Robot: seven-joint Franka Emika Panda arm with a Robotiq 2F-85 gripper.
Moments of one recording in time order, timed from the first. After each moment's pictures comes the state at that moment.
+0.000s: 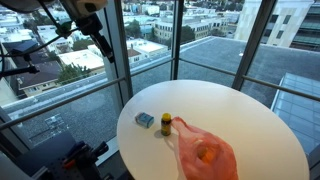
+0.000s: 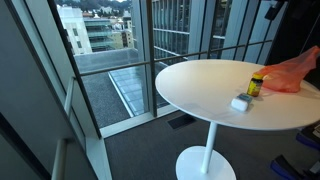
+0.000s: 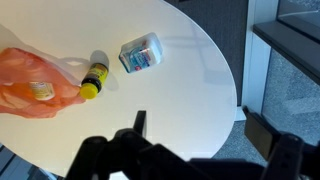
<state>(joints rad) -0.01 -0.59 0.32 -2.55 0.01 2.23 0.54</state>
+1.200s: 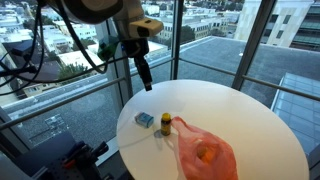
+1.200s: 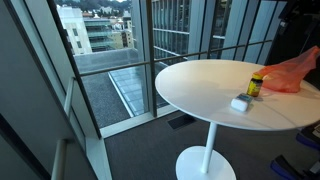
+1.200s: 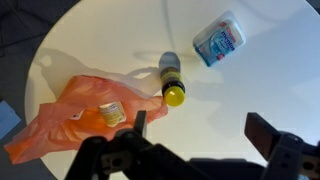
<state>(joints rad) -0.19 -0.42 0.03 -2.54 -0.06 2.27 0.43</state>
